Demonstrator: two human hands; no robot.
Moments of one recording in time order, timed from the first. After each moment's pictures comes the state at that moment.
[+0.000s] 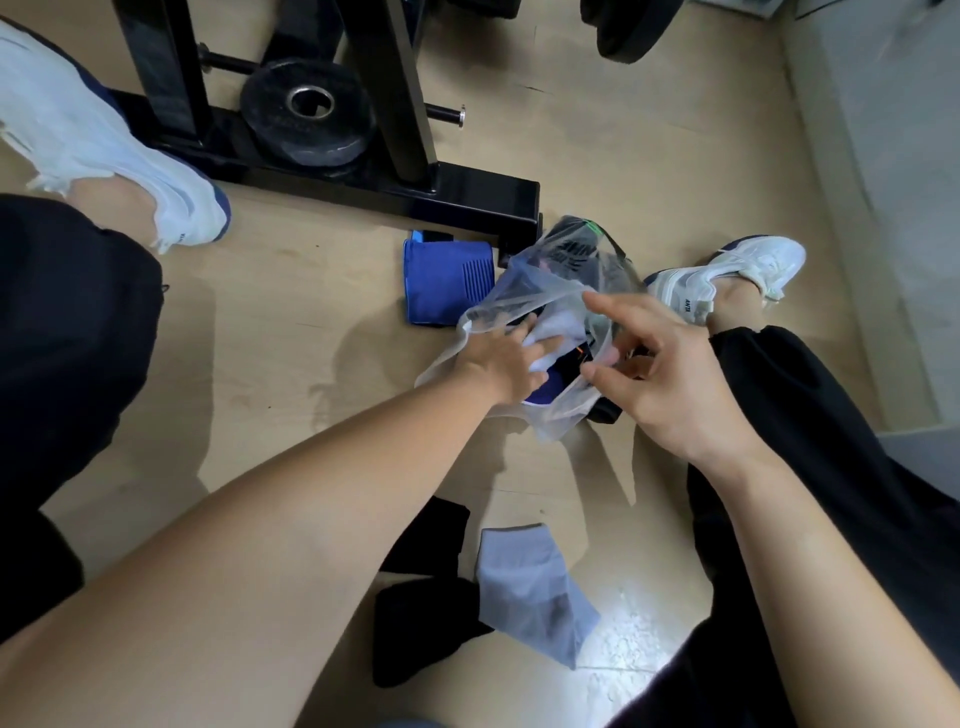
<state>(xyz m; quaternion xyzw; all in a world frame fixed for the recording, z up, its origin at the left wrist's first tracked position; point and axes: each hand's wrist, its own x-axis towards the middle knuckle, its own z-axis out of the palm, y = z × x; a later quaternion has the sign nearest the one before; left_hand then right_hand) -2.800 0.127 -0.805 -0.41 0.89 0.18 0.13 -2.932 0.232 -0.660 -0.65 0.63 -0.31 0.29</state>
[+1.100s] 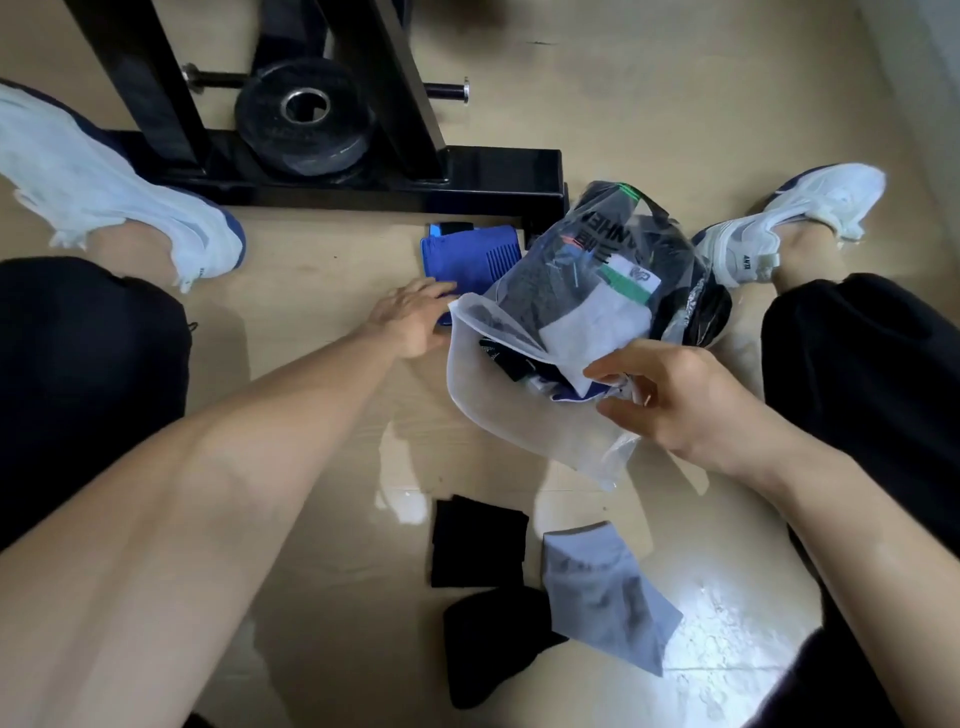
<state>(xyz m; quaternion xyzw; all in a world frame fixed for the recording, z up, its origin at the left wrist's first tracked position) -2.674 0.027 -0.855 -0.46 0.86 0.21 0.11 -2.929 0.227 -0.705 -0.67 0.66 -0.13 0.31</state>
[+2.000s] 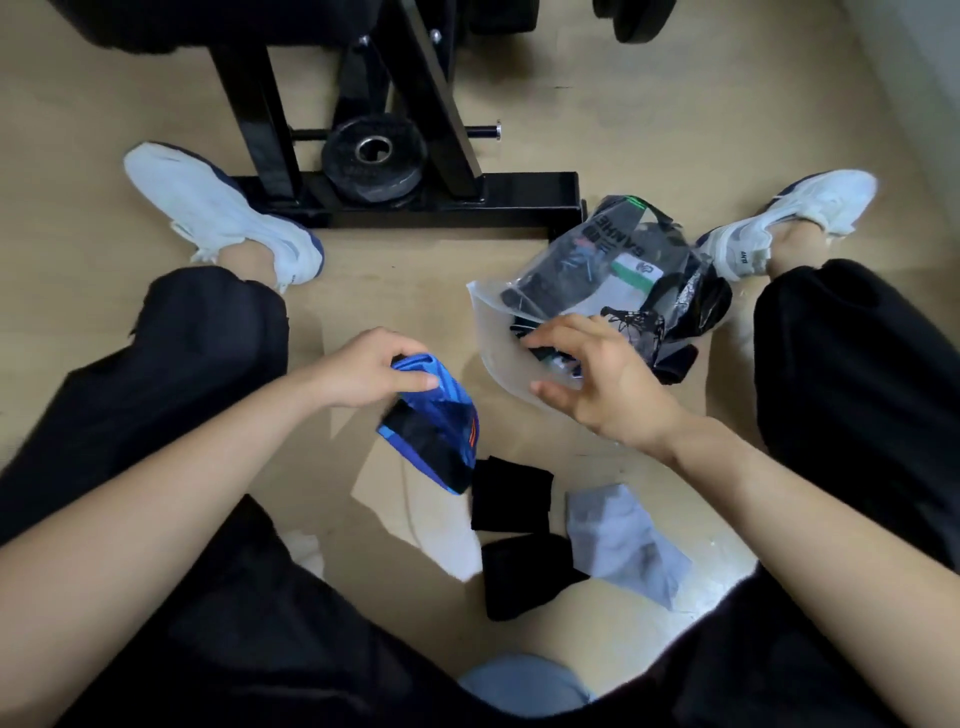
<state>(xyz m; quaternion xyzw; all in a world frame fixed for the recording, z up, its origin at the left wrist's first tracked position) -2.565 0.148 -0.706 -0.45 0.75 0.48 0.01 -2.851 0.253 -0.687 -0.74 0.58 -0.24 0.25</state>
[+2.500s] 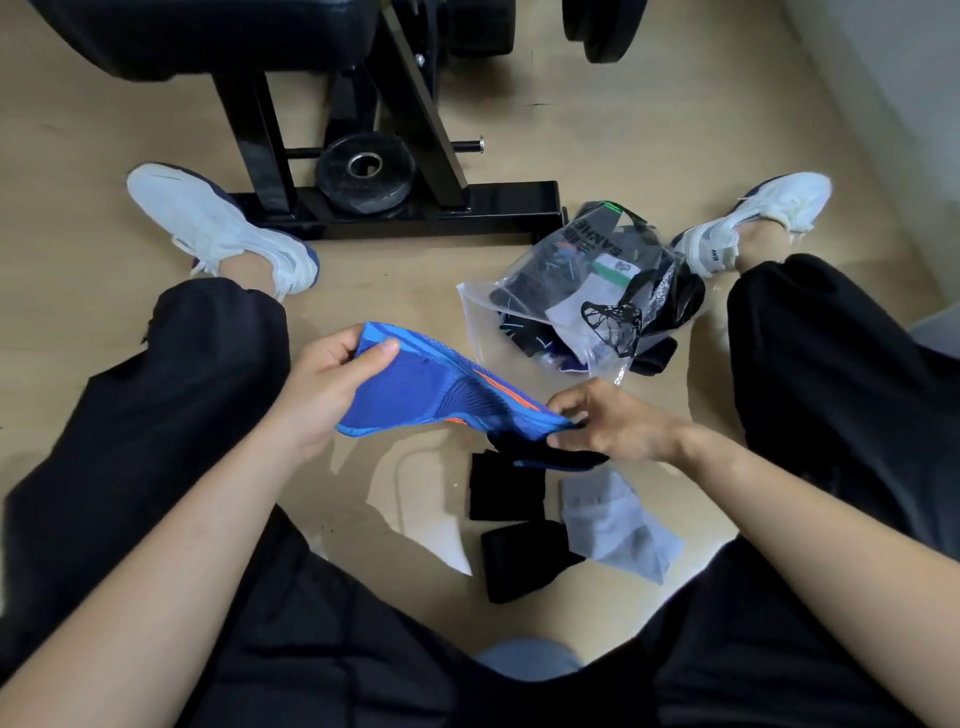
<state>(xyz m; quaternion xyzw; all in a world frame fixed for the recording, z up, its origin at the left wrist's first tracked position) -2.559 0.224 -0.641 -0.52 0.54 0.60 -0.29 -2.863 0.297 -0.696 -0.62 0.56 -0.14 0.53</state>
